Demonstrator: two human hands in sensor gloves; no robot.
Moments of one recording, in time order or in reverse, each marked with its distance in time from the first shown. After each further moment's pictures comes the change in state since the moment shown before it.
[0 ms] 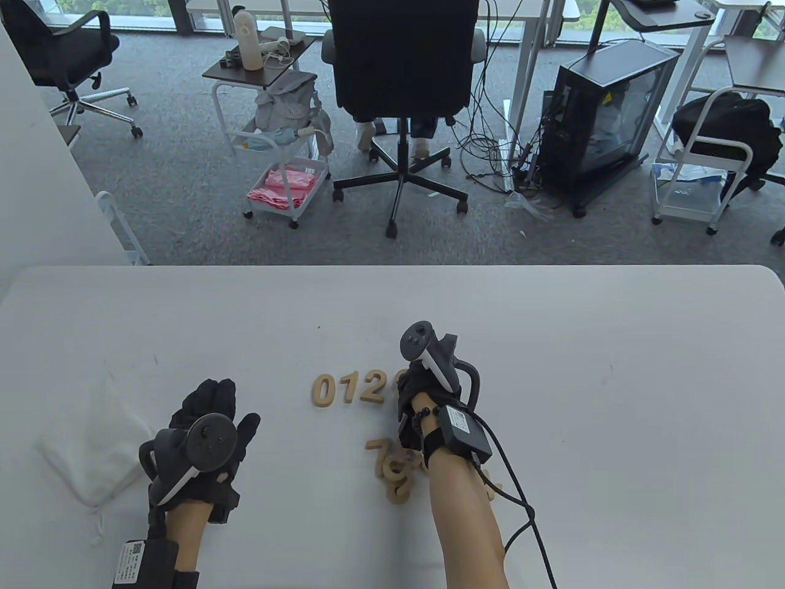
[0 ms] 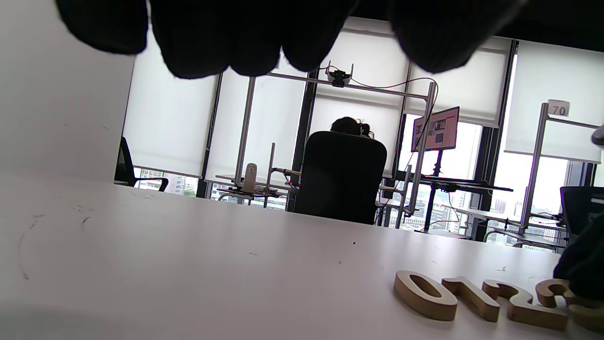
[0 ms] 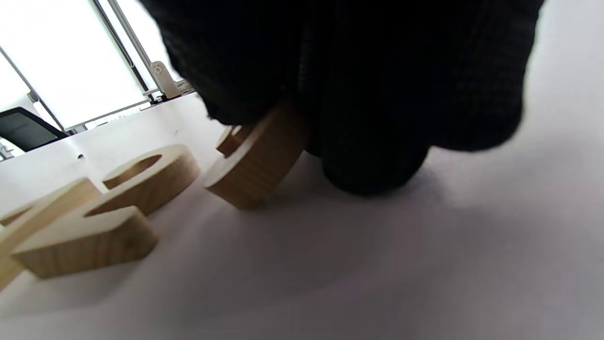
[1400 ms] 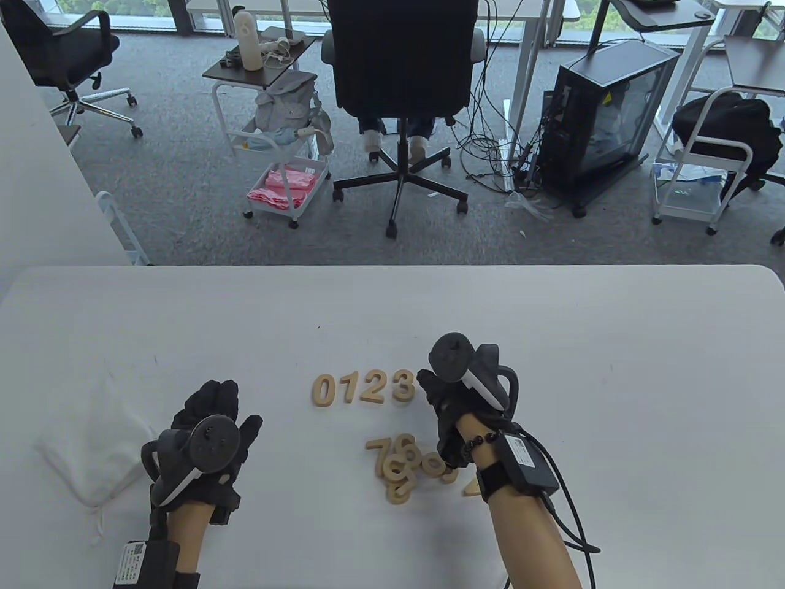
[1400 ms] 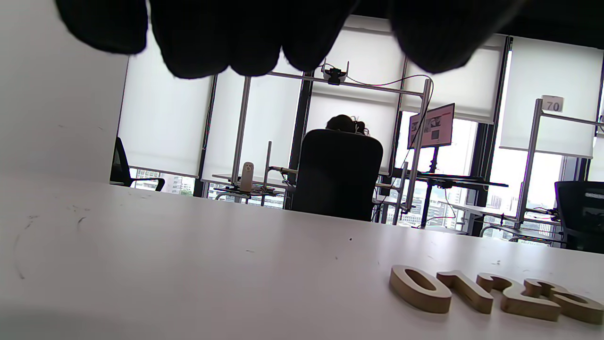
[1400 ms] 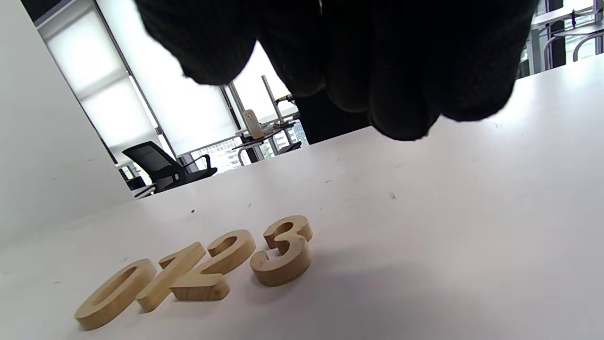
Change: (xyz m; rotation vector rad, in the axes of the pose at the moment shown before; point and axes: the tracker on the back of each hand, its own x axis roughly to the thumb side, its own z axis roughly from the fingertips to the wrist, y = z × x) left_hand 0.003 0.000 0.001 -0.007 -0.014 -0.009; right_hand -0.046 -0.077 0.086 -0.122 -0.288 -0.060
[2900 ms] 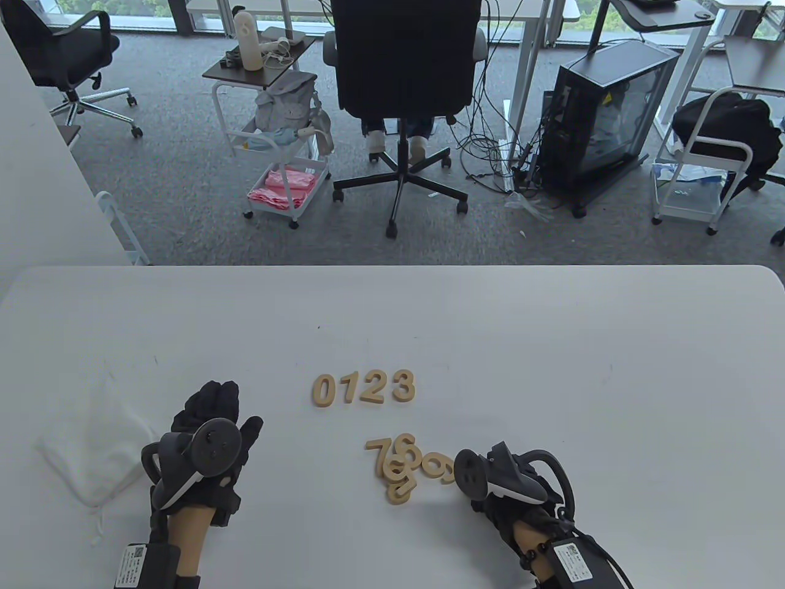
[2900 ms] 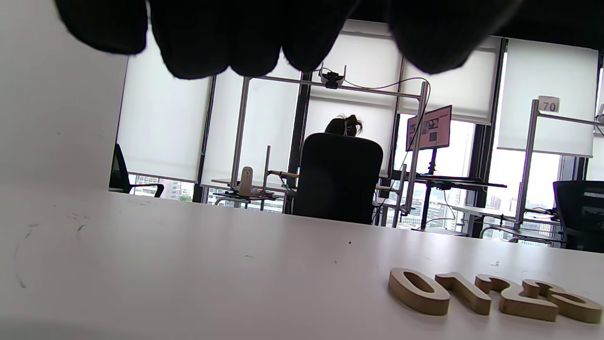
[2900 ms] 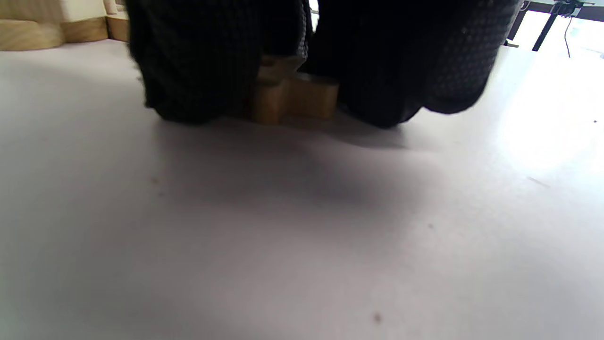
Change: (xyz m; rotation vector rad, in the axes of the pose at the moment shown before) left_hand 0.004 0.001 0.003 0.013 -0.005 -0.015; right_hand -0.053 0.071 0.098 0.293 -0.158 0.503
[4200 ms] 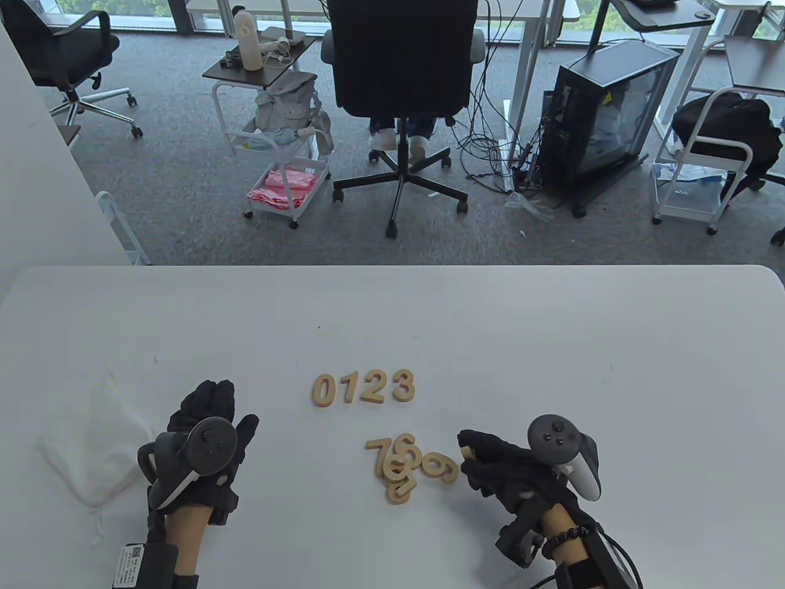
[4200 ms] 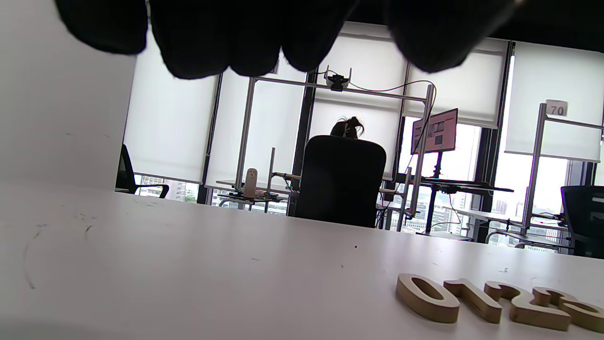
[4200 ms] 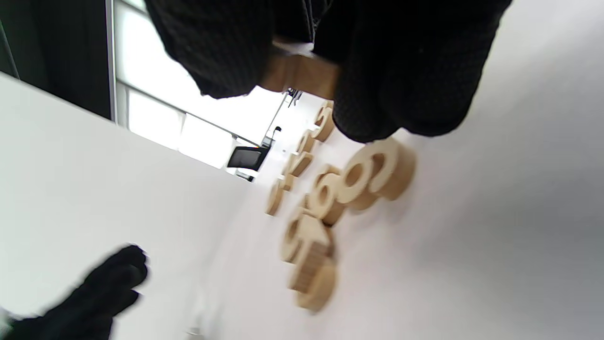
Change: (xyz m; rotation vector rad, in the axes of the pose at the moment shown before) left_hand -0.004 0.004 0.000 0.008 0.016 0.006; right_hand -0.061 0.003 0.003 -0.057 -0.112 -1.276
